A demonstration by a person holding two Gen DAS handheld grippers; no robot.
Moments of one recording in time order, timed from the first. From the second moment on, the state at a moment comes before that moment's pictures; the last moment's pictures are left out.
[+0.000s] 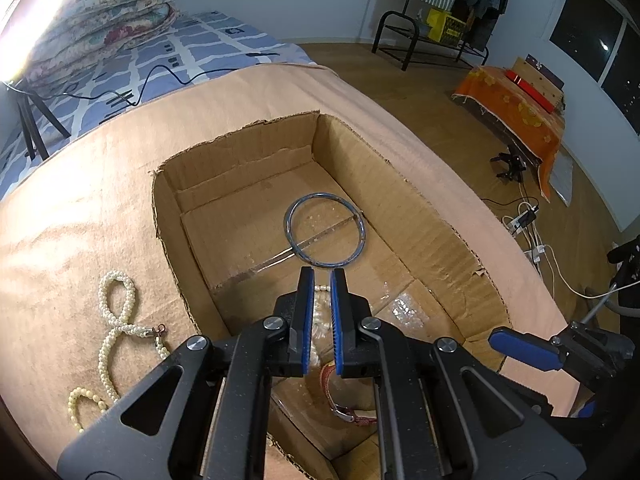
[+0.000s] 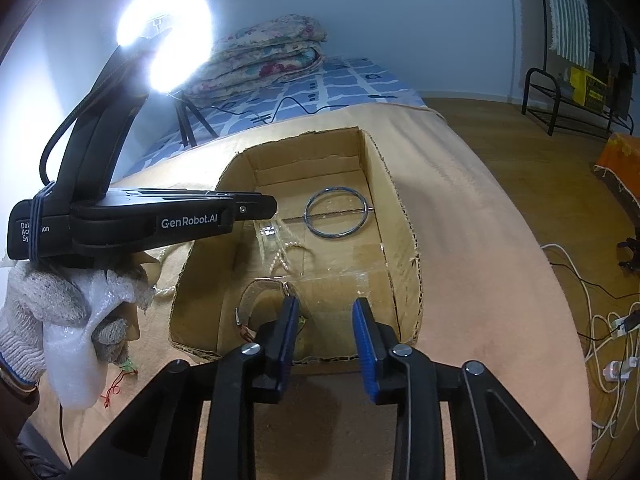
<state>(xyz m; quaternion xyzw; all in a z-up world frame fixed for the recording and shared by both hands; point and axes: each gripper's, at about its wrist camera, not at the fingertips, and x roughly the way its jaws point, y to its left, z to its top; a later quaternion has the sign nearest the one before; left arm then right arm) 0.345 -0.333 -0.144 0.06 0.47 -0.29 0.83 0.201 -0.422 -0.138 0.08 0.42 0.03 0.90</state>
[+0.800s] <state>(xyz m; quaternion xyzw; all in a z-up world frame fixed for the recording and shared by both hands) 0.337 -0.267 -0.103 0.03 0.44 -0.27 0.86 0.192 -0.406 -0.112 0.05 0.38 0.00 0.92</state>
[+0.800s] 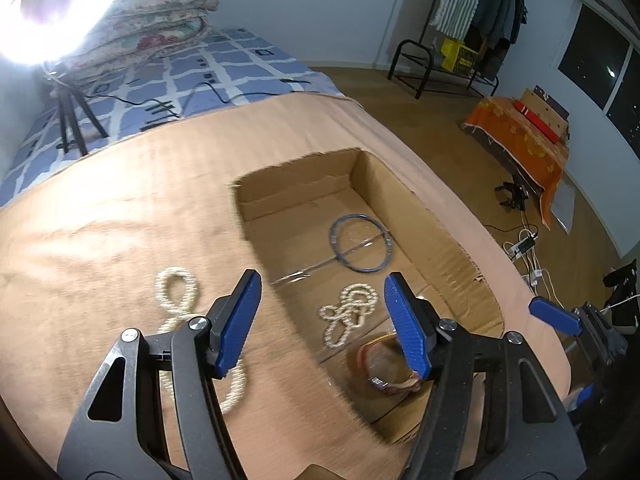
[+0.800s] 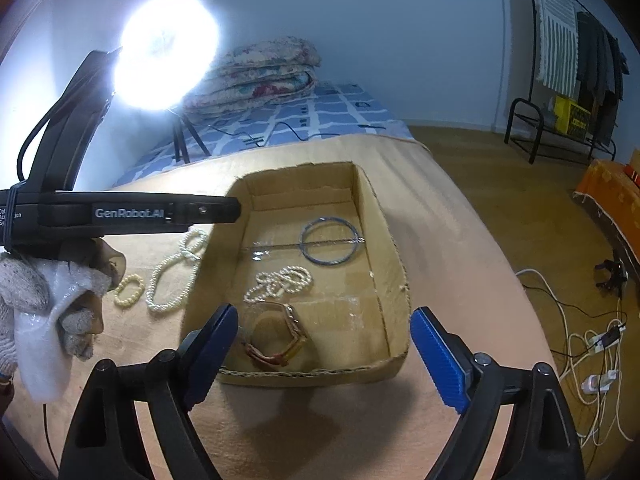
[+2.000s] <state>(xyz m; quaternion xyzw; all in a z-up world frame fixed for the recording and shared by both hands) 0.253 -0.045 -0.163 -0.01 0.52 -0.20 0.83 0.172 -0.255 -0.139 -0.04 0.42 0.24 0.87</state>
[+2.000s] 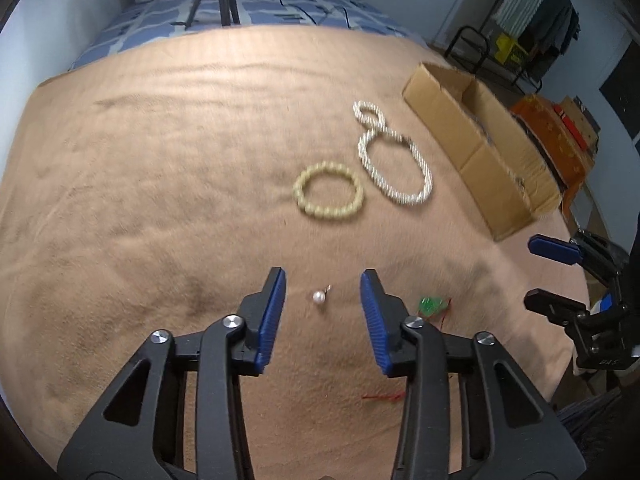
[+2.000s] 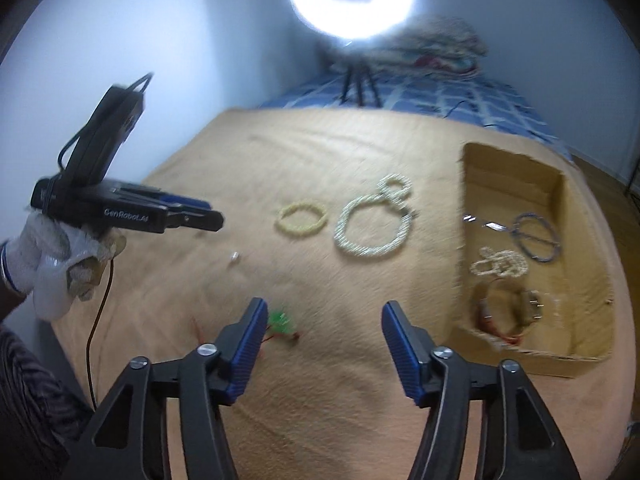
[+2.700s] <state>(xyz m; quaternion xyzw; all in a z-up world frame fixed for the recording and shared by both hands) 0.250 -0.055 -0.200 0.05 0.55 -0.20 0.81 0.173 -0.200 -0.200 -0.17 0.46 0.29 0.82</state>
